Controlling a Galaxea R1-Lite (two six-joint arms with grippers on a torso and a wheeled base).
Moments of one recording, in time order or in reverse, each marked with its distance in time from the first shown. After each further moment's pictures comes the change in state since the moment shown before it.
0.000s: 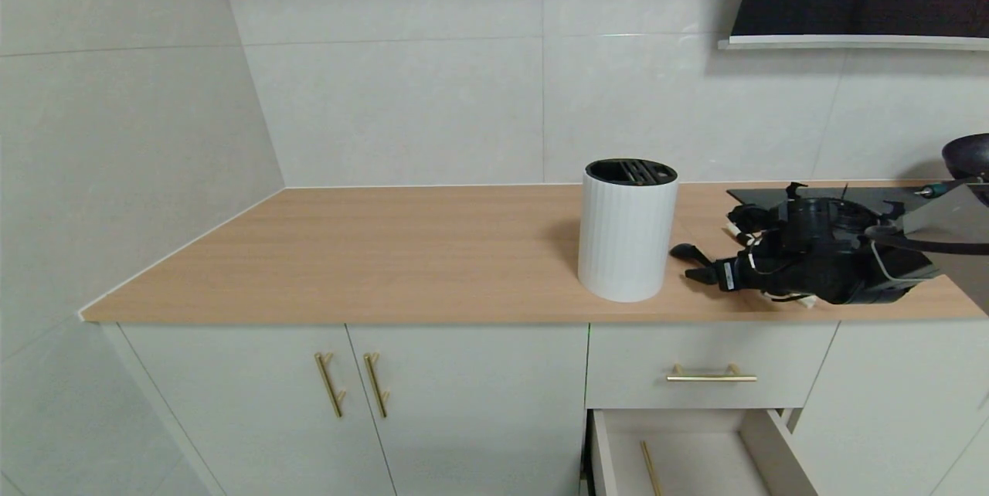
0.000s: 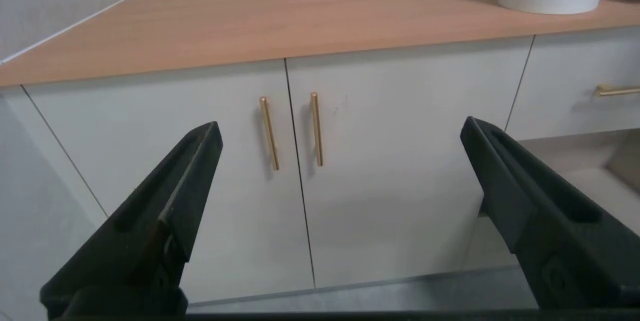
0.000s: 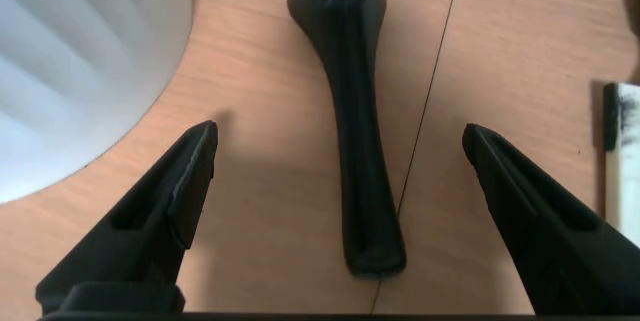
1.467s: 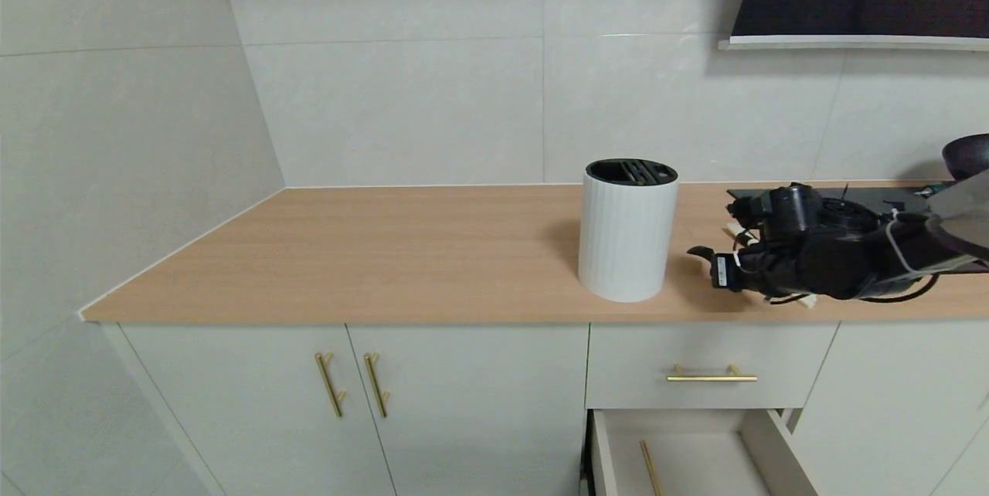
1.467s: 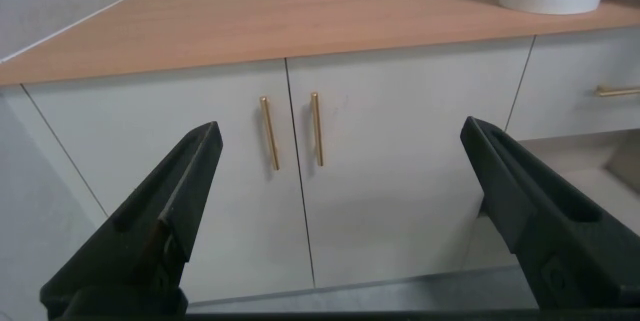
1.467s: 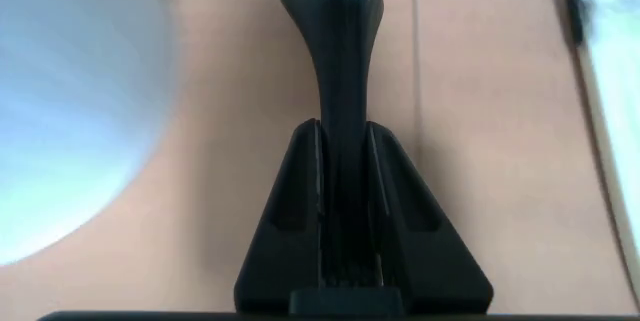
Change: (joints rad) left arm 0.000 0.000 0.000 0.000 0.000 0.000; right arm 0.125 -0.199 0.144 0.142 -0.339 0.262
